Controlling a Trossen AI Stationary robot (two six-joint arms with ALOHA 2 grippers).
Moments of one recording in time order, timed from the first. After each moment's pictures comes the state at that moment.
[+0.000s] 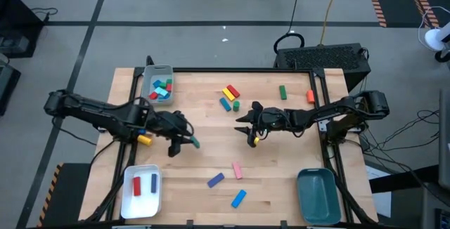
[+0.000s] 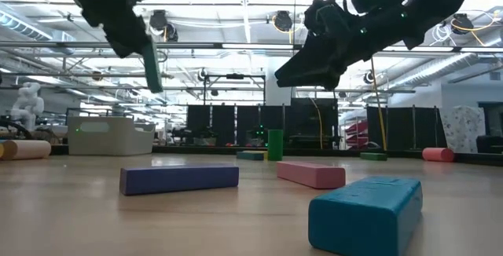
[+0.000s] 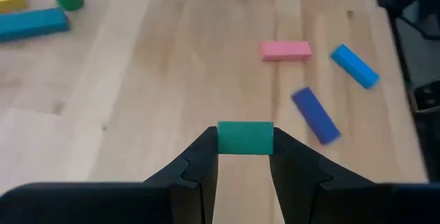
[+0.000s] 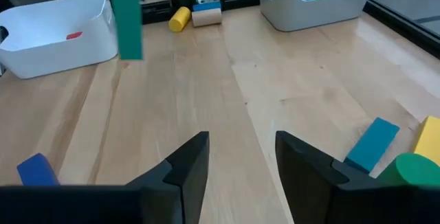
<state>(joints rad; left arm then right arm) -0.14 1.04 0.71 -0.41 0.03 -0.34 -0.01 1.49 0.65 0.44 0.11 0.20</state>
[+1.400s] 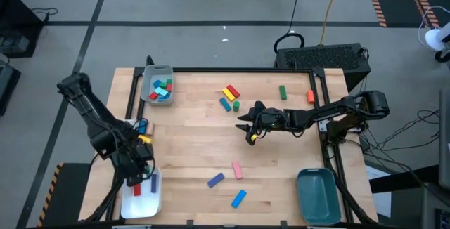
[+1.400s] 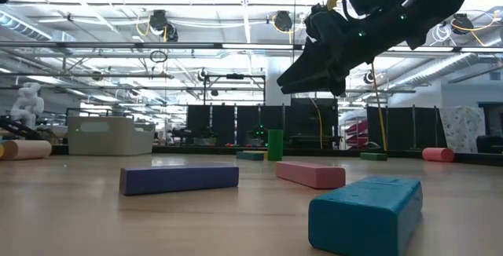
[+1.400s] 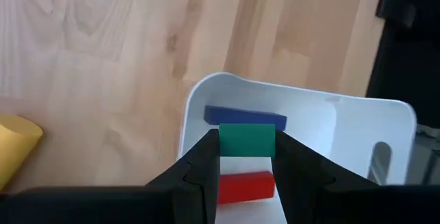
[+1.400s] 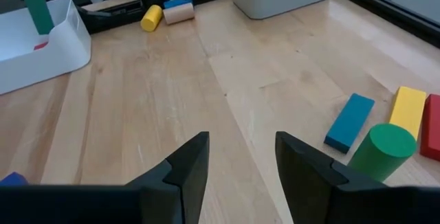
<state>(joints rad) -0.91 0.97 0.78 -0.99 -0.06 -1.17 -0.01 1.49 0.65 0.41 0.19 0.30</state>
